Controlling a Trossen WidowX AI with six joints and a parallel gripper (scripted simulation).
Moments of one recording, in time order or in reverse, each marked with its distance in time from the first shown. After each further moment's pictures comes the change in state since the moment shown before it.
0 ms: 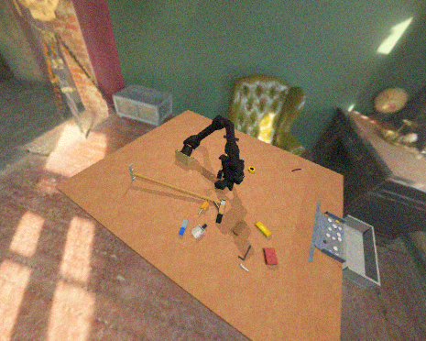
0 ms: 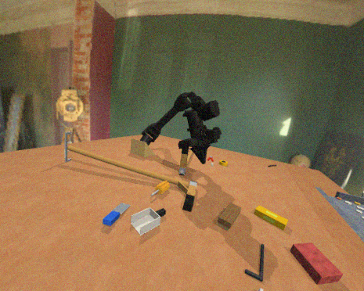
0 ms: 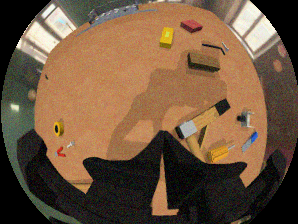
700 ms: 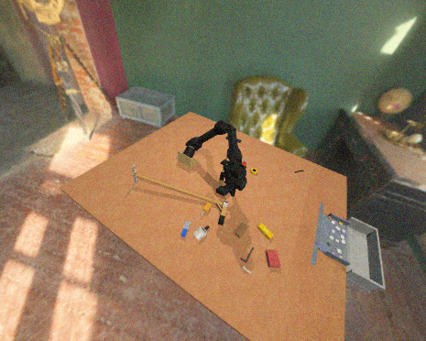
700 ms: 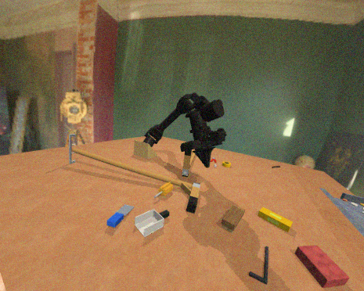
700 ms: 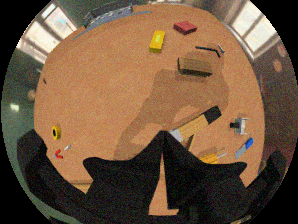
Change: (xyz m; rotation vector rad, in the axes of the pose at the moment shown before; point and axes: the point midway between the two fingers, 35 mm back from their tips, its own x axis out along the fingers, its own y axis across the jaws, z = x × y) arm 0.004 -0.026 0.020 -0.002 -0.002 -0.003
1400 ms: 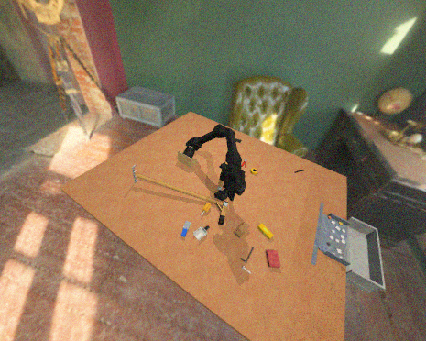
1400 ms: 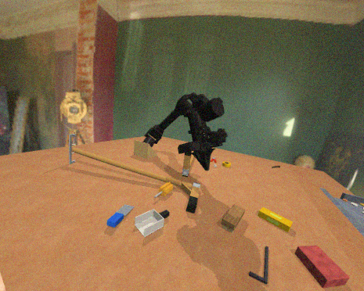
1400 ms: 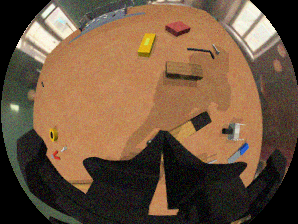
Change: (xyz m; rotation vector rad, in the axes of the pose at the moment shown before) arm 0.005 -0.028 0.015 -0.001 -0.001 -0.002
